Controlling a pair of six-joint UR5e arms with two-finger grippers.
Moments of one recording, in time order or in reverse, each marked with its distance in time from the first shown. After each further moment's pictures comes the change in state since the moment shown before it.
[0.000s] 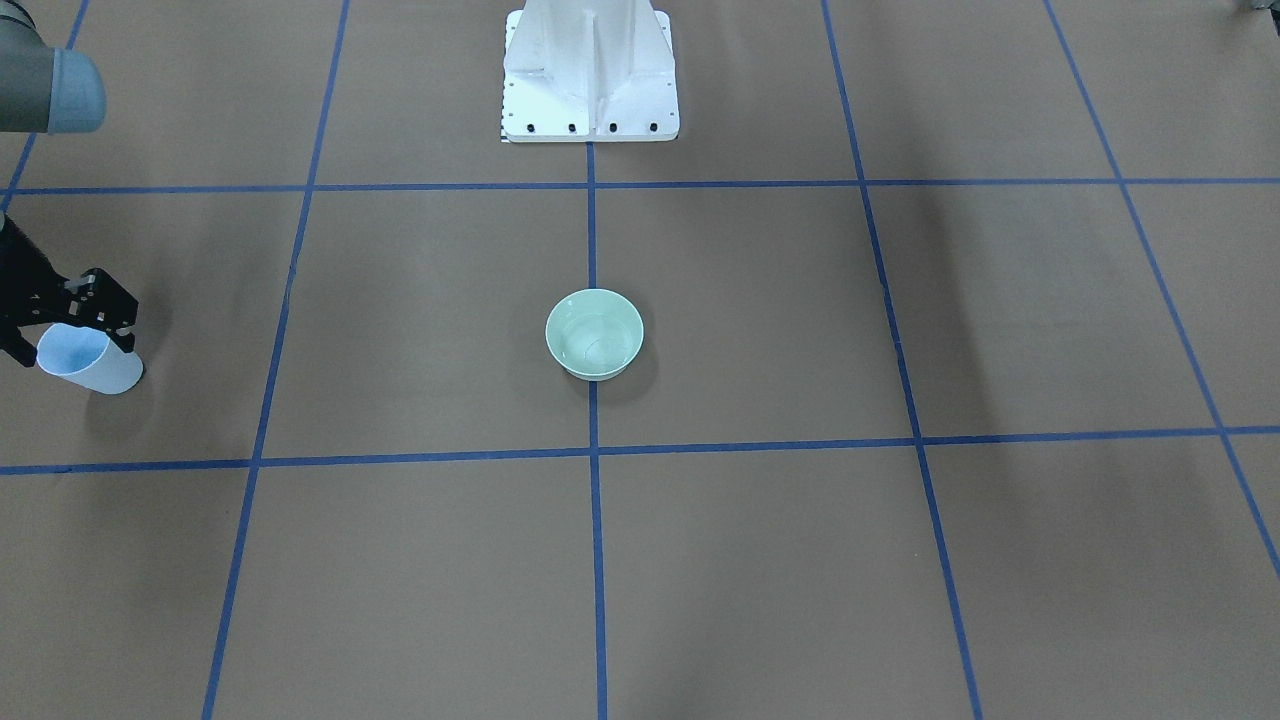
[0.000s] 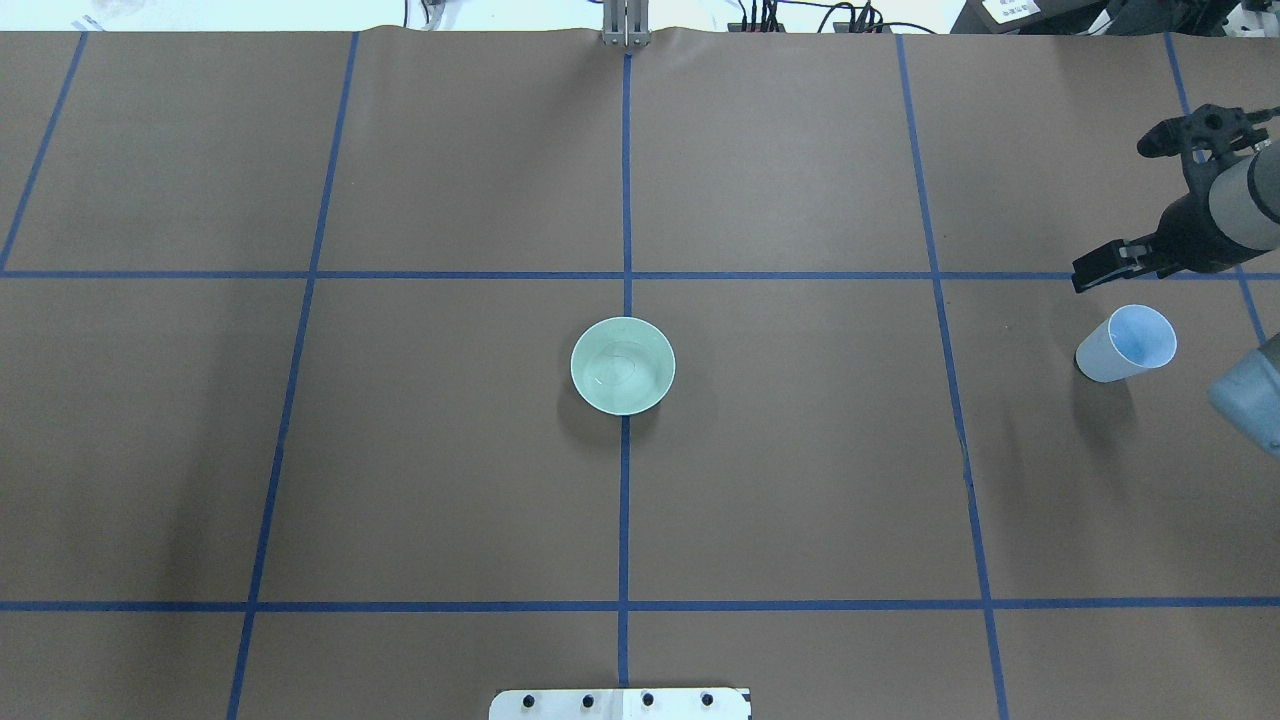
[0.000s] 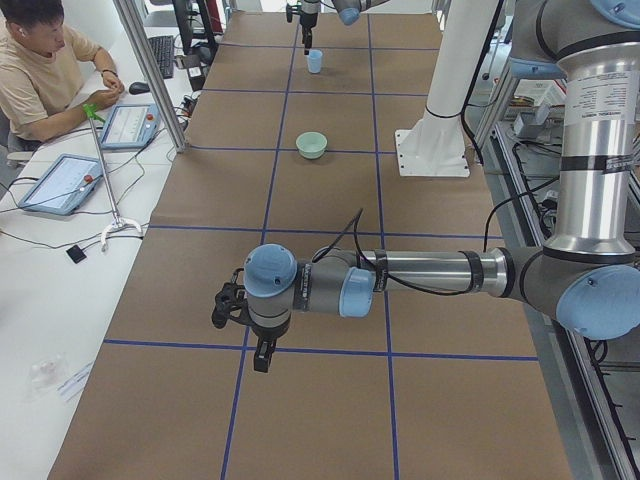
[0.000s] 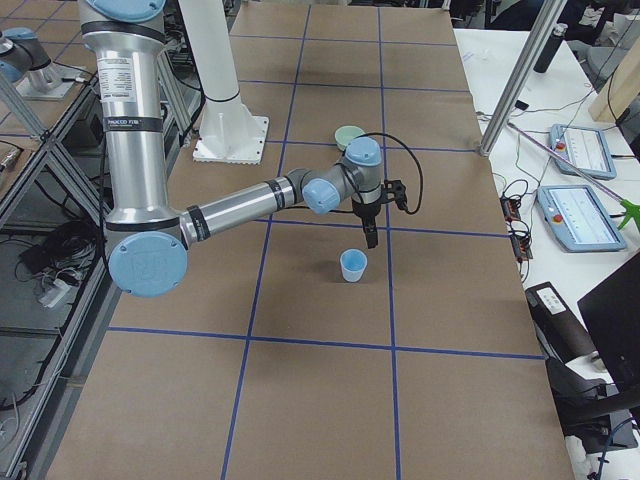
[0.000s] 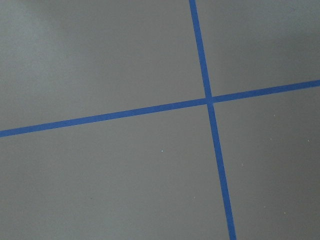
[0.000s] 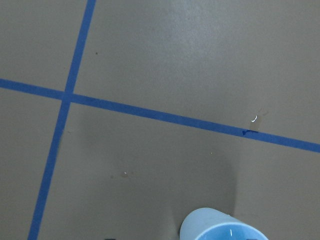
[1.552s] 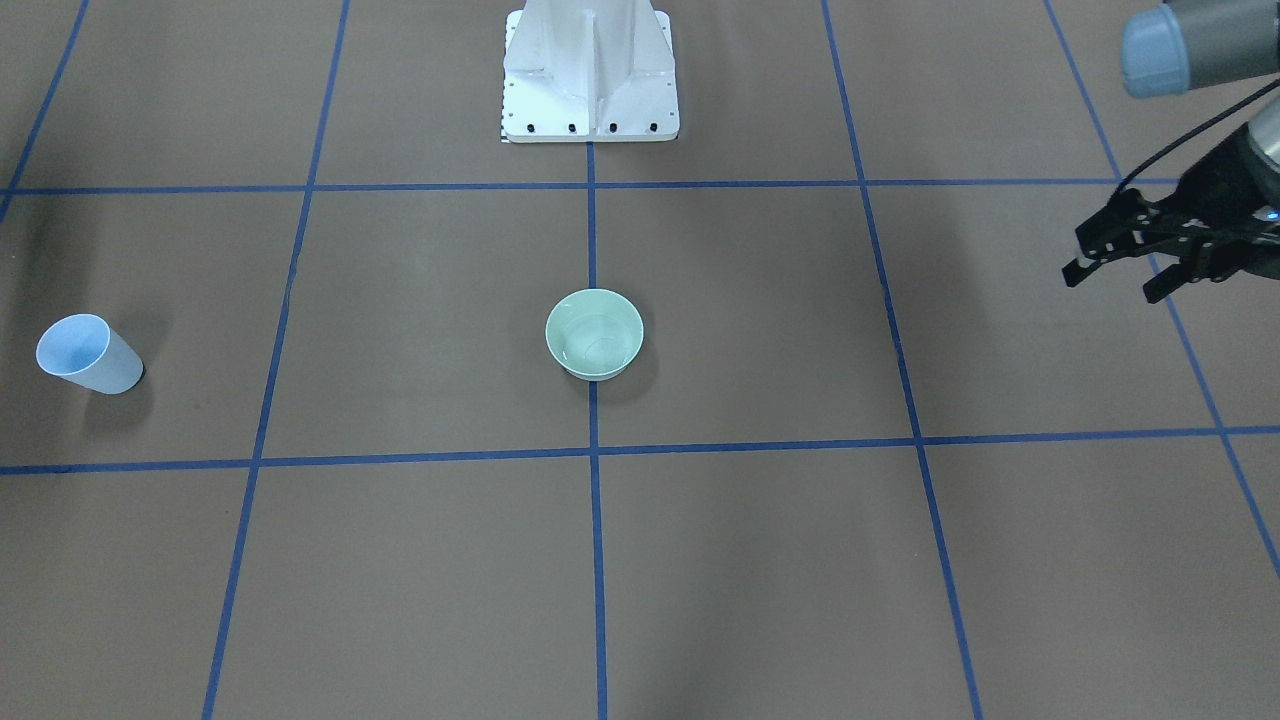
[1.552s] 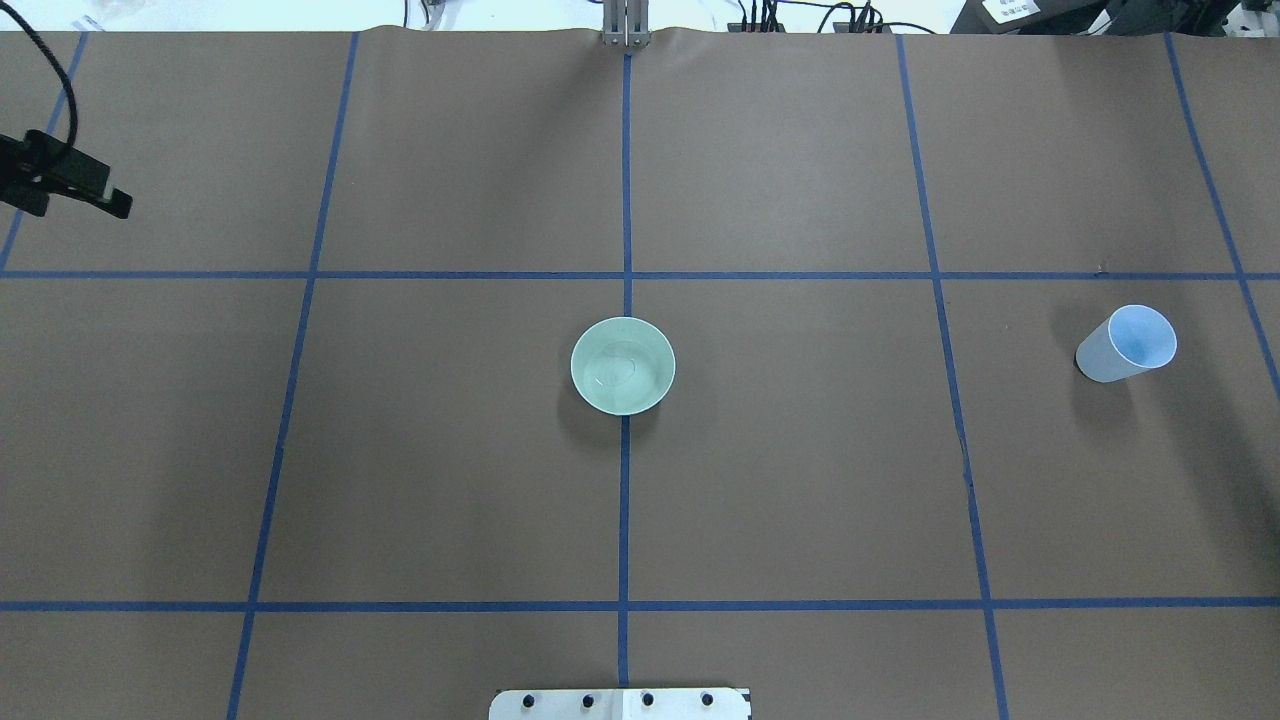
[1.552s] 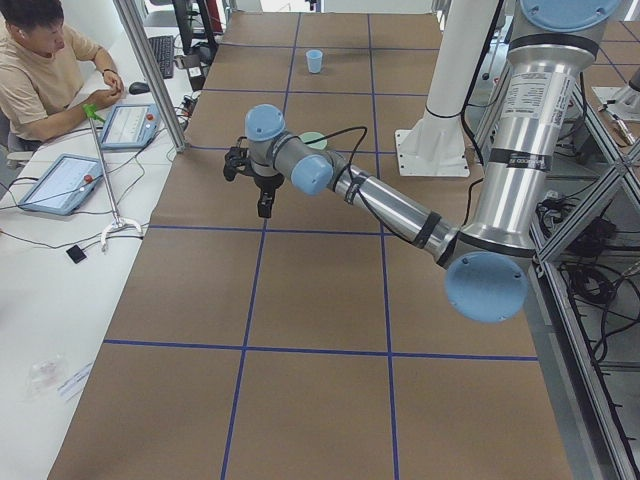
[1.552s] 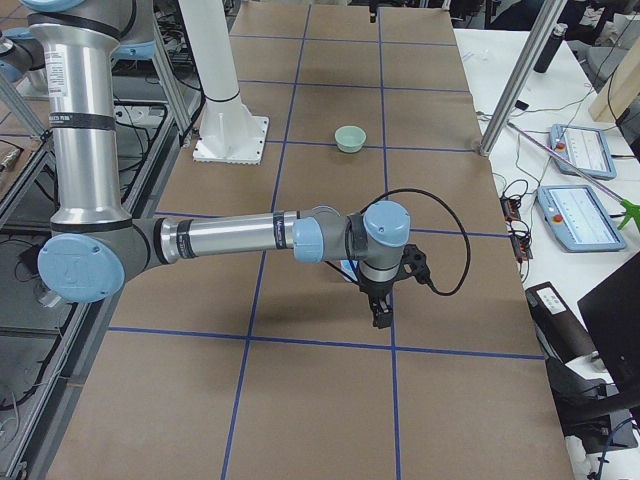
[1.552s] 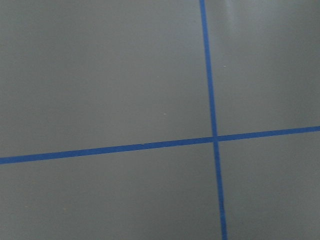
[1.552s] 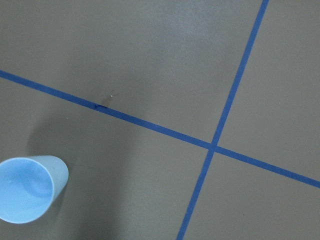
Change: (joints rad) left arm 0.475 -0.226 -0.293 -0.010 0.025 -0.638; right arm 0.450 -0.065 -0.154 -0.261 0.182 -0.798
